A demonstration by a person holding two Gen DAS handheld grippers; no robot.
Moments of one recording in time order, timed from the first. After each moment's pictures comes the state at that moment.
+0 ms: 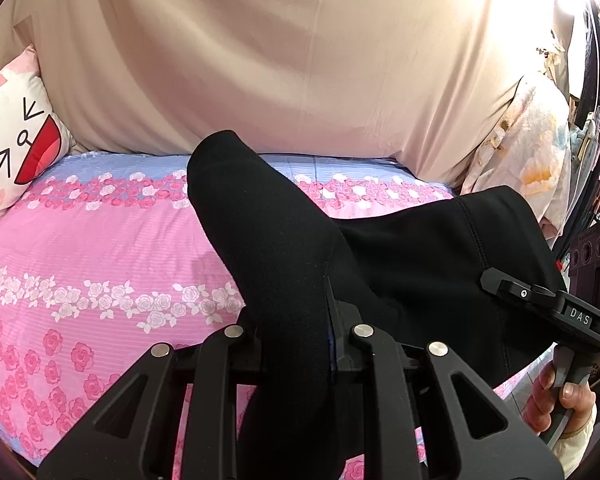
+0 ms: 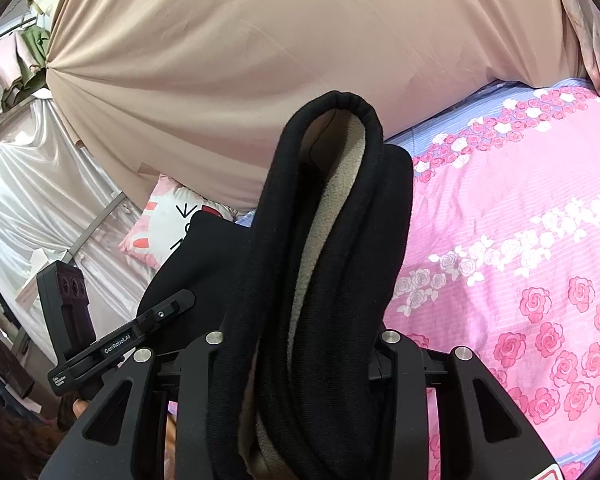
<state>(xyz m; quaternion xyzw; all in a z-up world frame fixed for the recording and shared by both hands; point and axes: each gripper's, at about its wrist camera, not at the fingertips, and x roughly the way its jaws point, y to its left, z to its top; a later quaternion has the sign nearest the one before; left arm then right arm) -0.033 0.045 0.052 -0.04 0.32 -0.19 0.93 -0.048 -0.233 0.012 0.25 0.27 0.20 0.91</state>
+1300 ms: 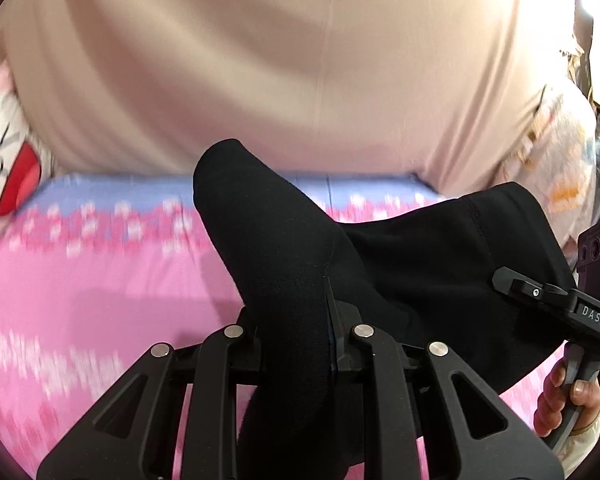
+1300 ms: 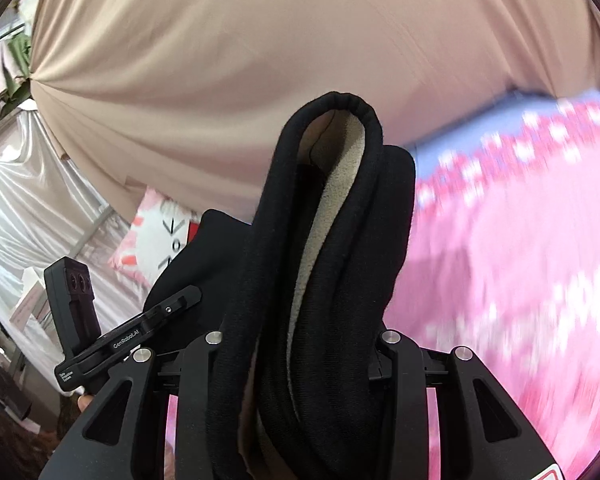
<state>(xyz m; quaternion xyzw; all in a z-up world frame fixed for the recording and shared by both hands) 0.080 0.022 0.063 -0.02 0.31 -0.18 0.93 0.071 -0.255 0.037 0.26 0.26 0.21 0.91</state>
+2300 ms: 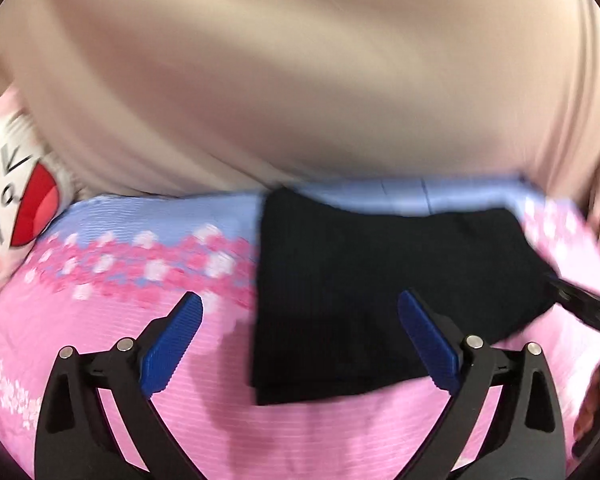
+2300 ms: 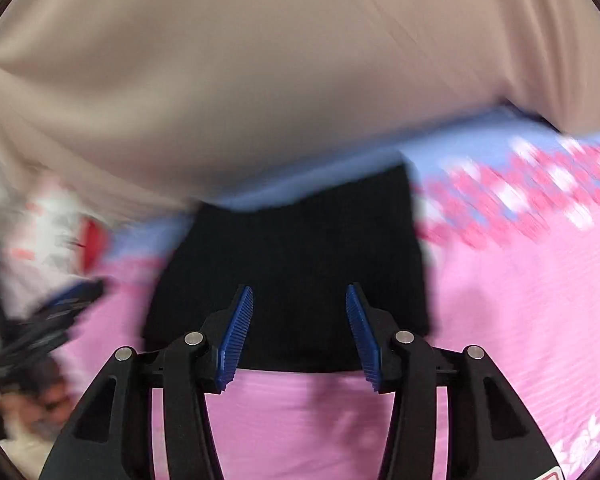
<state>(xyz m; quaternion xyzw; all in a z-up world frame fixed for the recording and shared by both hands) 0.200 -0.021 -0.022 0.06 0.33 -0.04 0.94 0.229 -0.302 -0.070 0.18 0.35 0.04 0.92</state>
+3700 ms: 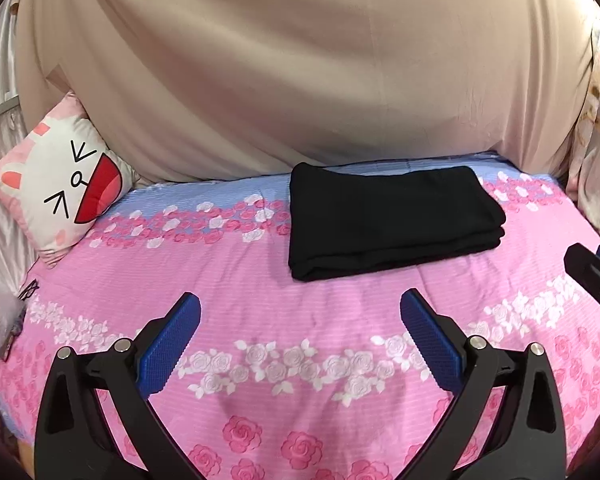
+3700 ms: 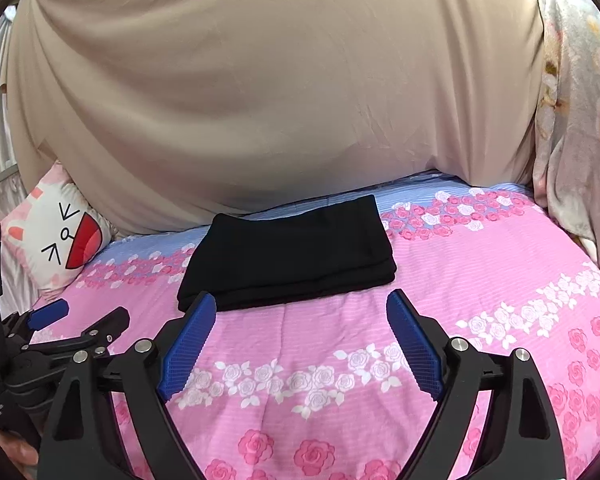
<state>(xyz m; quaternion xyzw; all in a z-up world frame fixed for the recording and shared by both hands) 0.038 0.003 0.014 0.06 0.30 0.00 0.95 0.022 -0.184 0.007 0.09 0.21 -0.02 0.97</state>
